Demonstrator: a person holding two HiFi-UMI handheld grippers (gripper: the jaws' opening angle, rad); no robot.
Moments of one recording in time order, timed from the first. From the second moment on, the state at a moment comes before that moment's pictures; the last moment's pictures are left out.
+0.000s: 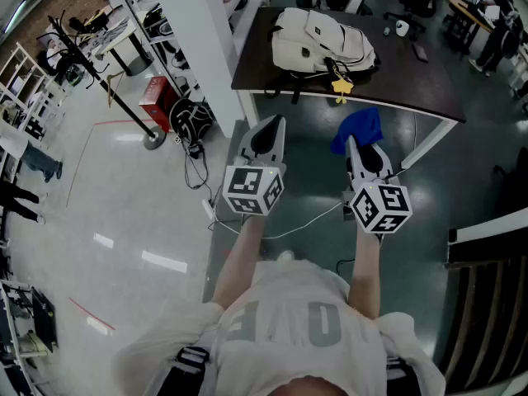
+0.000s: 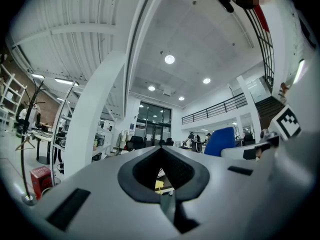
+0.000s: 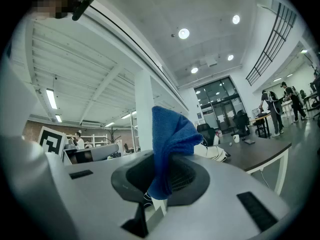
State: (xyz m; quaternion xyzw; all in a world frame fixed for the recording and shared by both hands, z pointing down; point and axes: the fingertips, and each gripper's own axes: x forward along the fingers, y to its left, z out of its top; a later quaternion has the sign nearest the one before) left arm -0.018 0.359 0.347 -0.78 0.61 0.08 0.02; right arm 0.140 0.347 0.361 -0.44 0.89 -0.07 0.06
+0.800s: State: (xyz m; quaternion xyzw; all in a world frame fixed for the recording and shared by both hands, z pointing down) left arm -0.008 0.325 0.360 -0.78 0.62 0.08 0.00; right arm 0.159 0.317 0.360 -0.43 0.90 -0.08 0.08
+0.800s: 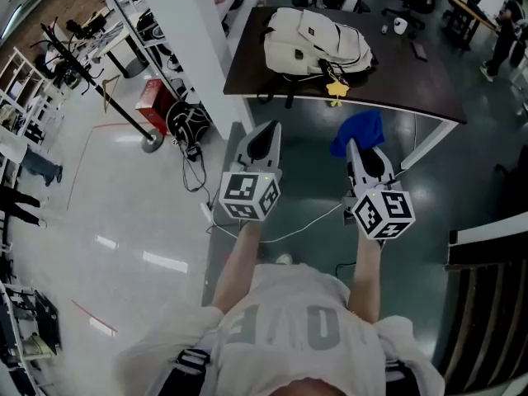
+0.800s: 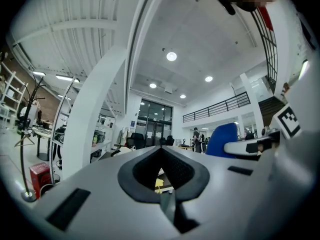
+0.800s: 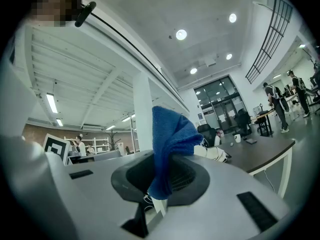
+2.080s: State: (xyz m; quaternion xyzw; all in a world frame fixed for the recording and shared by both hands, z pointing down) left arm -0.123 0.010 0.403 -0.79 0.61 0.07 -0.02; right arm 0.040 0.001 0.401 -0.41 0.90 -0.14 0.05
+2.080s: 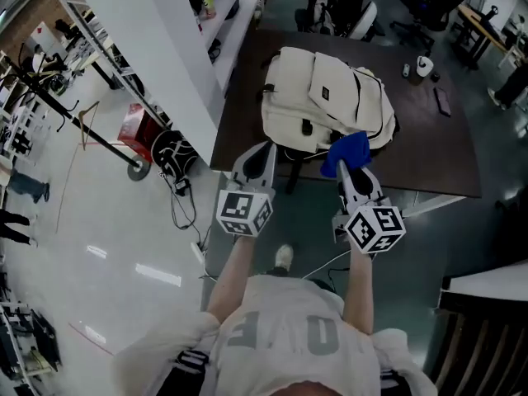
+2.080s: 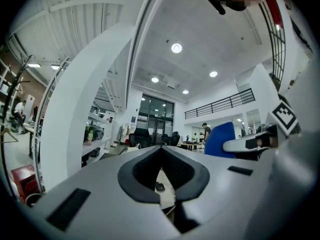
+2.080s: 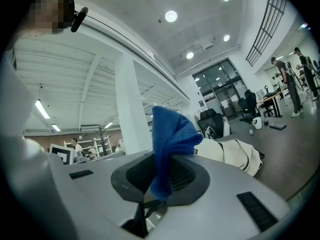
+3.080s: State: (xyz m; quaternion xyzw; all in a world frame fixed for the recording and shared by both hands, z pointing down) left arm -0.188 -0.073 0.495 -0.72 0.69 0.03 -0.10; right arm -0.156 -0.093 0.552 -0.19 0.94 -0.23 -0.16
